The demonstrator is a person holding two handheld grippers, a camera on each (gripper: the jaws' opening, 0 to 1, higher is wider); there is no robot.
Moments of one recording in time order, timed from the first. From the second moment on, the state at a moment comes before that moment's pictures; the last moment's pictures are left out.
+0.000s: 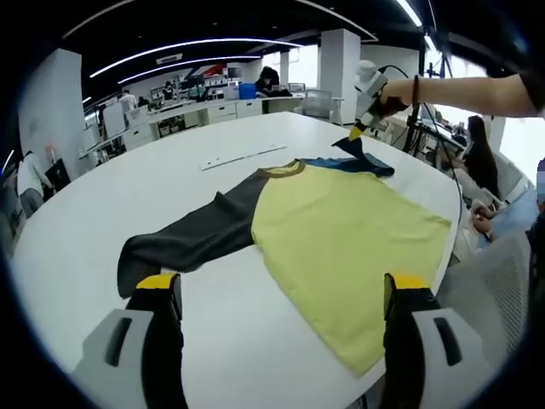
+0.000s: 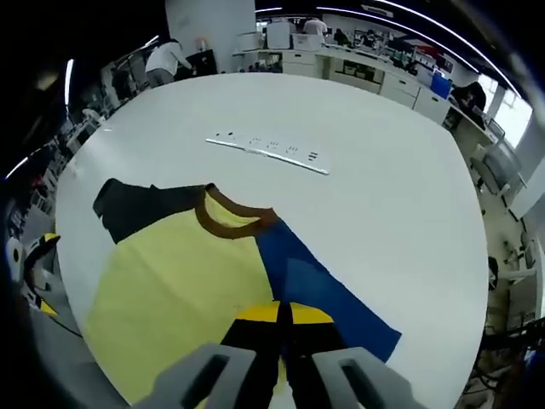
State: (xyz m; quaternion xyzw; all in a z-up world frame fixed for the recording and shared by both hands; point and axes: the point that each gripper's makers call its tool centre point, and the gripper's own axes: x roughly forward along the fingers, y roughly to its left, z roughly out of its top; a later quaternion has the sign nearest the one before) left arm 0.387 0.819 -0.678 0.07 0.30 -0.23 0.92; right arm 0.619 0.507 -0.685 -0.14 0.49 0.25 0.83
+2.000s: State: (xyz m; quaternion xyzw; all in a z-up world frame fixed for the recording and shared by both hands) left arm 0.371 0.815 -0.694 0.04 0.31 -0.24 0.92; right arm 0.587 0.697 -0.662 -0.04 0.42 0.38 0.82
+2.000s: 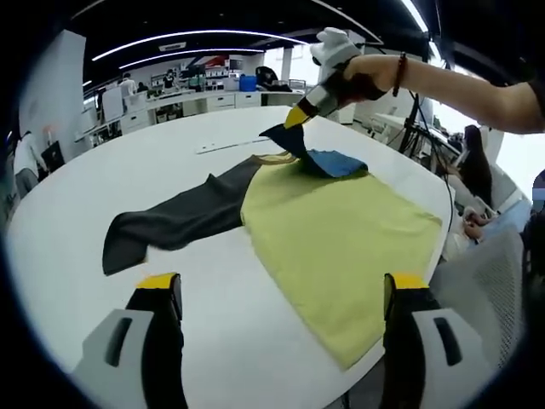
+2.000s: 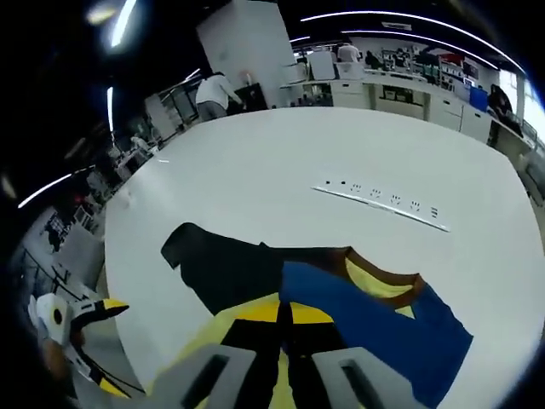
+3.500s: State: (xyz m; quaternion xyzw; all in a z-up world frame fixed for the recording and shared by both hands) left arm 0.369 0.820 -0.697 0.03 0.32 -0.24 0.92; right arm 0.521 0.748 -0.711 -0.01 0.45 0.44 0.78
